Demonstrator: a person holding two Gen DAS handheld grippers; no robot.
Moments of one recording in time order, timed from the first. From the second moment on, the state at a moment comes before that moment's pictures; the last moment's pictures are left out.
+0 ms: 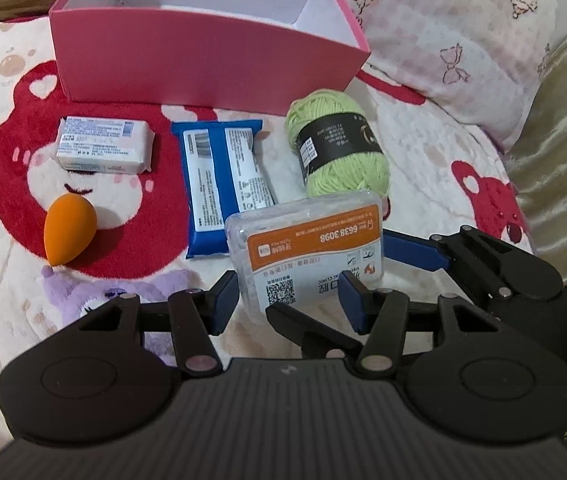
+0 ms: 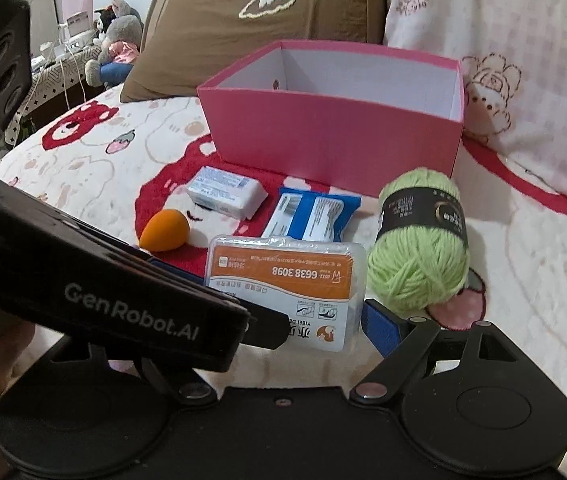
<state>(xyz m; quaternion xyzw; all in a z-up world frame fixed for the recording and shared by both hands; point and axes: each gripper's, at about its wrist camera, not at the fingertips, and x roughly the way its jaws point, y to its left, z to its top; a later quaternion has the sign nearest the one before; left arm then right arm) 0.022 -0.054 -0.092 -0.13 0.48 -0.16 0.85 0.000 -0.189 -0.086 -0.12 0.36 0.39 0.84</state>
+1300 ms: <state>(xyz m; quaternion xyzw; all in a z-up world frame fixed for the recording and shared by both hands) 0.019 -0.013 -0.036 -0.14 0.39 -0.15 0.90 -0.005 -0.172 -0.033 -0.13 0.29 0.42 0.85</state>
